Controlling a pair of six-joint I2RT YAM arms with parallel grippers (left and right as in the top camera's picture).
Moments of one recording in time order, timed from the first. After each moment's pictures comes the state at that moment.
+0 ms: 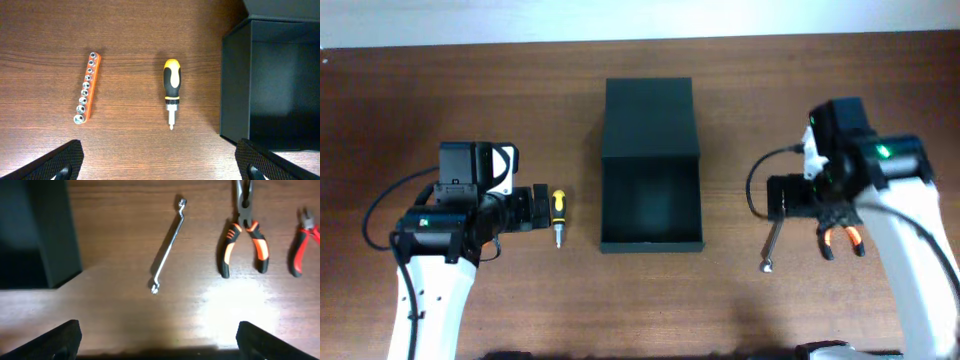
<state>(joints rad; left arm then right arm) -0.03 1.18 1.14 -1.05 0.03 -0.07 0.09 1.42 1.40 -1.43 0.01 0.16</state>
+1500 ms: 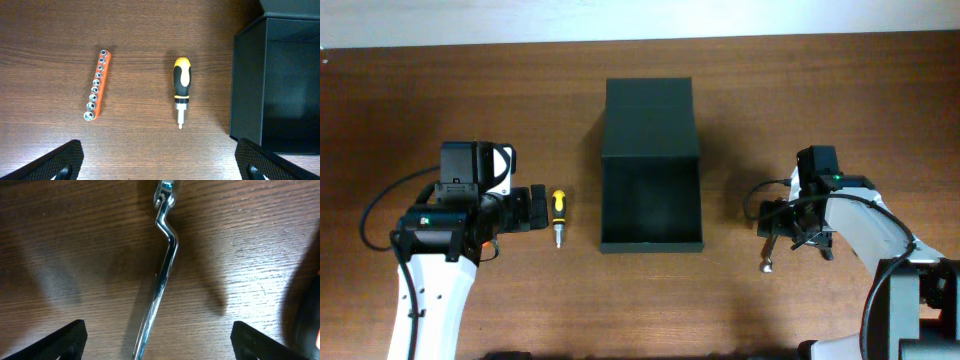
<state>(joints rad) -0.03 1.18 1.14 -1.06 -0.02 -0.07 -0.05 1.61 0.87 -0.76 -0.07 0.17</state>
